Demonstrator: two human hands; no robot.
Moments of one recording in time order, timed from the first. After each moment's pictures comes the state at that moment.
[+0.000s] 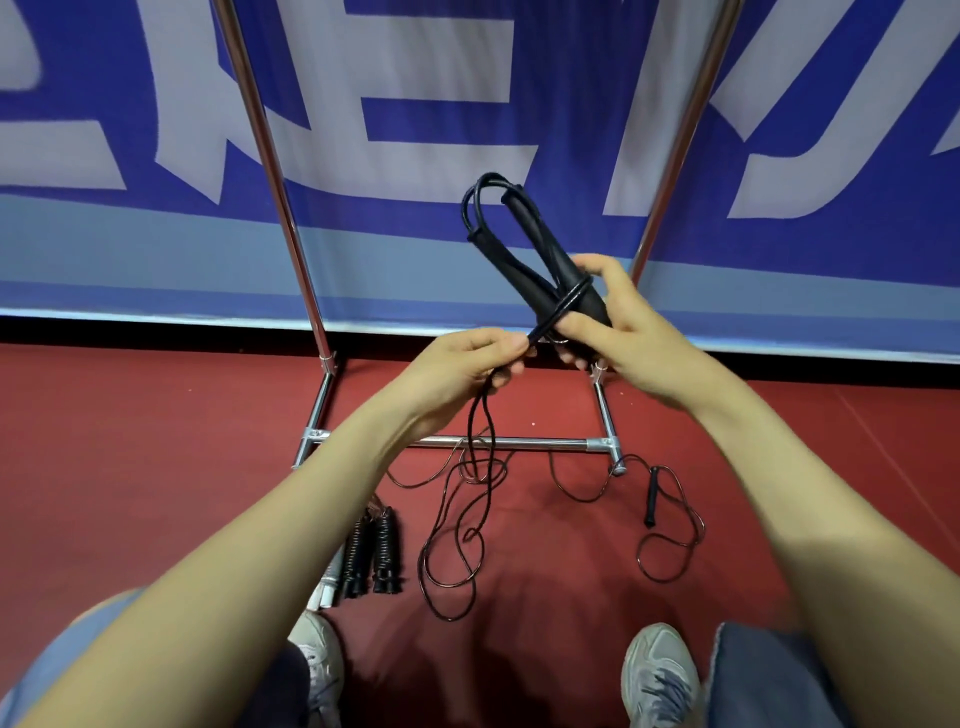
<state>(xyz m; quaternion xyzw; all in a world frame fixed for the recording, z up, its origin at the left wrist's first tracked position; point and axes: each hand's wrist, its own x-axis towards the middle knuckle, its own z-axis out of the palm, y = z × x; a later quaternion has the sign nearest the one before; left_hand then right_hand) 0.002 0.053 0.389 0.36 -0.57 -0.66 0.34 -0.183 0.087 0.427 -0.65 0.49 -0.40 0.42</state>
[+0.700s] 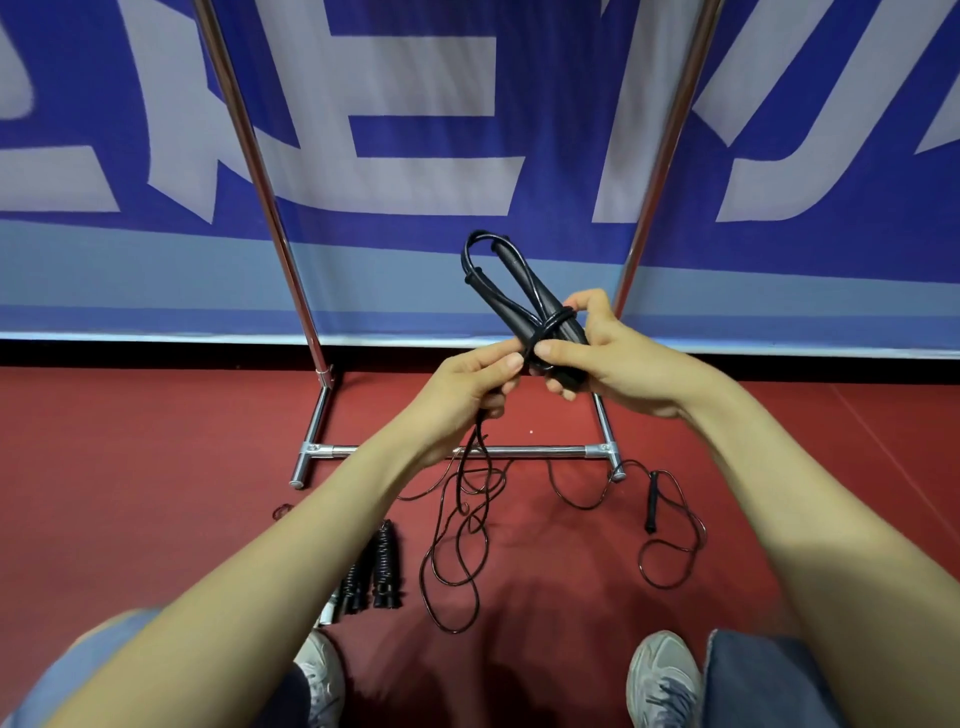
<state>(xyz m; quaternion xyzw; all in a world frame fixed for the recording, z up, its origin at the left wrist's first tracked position) -0.010 0.056 0.376 0.34 -0.57 -0.67 0.34 -0.187 0.080 0.420 -0.56 0.51 -0.36 0.55</state>
